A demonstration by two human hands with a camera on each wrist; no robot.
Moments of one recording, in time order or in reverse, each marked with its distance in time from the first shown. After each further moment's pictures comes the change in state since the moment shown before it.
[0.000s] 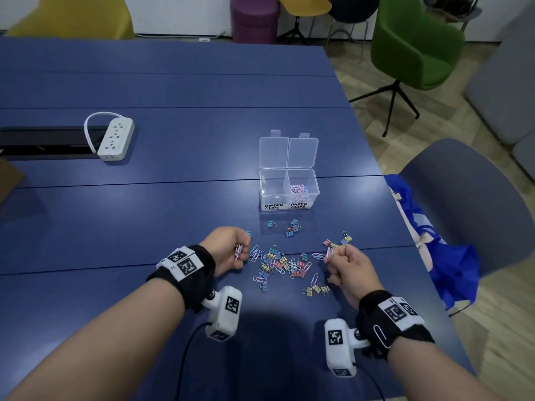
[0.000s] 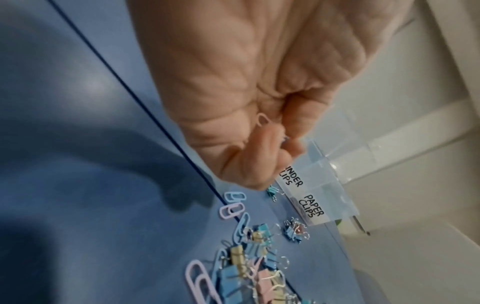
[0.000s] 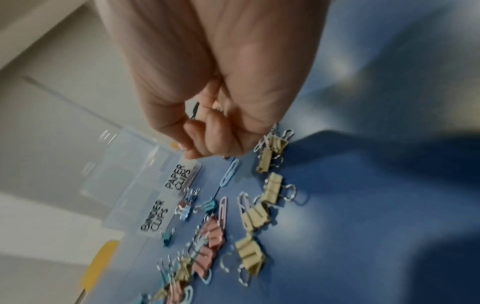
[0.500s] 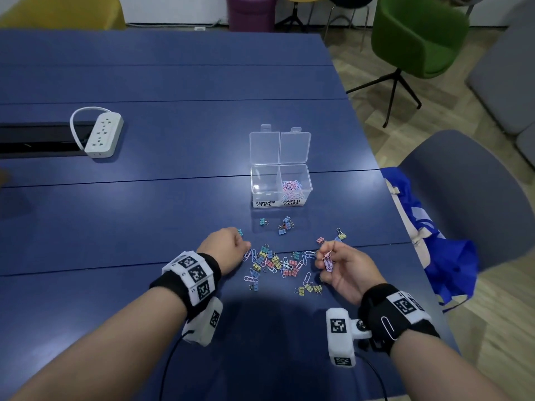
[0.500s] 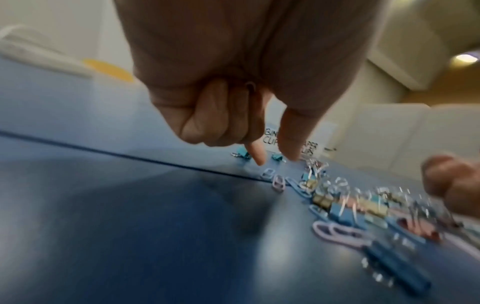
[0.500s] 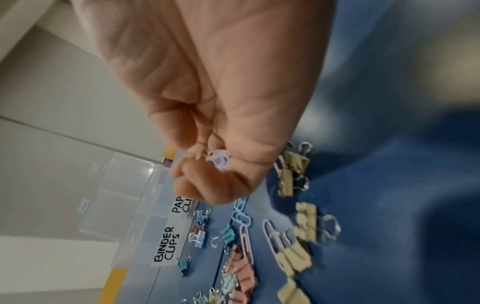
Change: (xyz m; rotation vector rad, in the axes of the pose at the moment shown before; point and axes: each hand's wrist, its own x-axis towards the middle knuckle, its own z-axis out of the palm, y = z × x) left_hand 0.016 -0.012 0.007 1.038 0.326 0.237; right_hand 0.007 -0.018 -0.014 0.290 -0.269 0.268
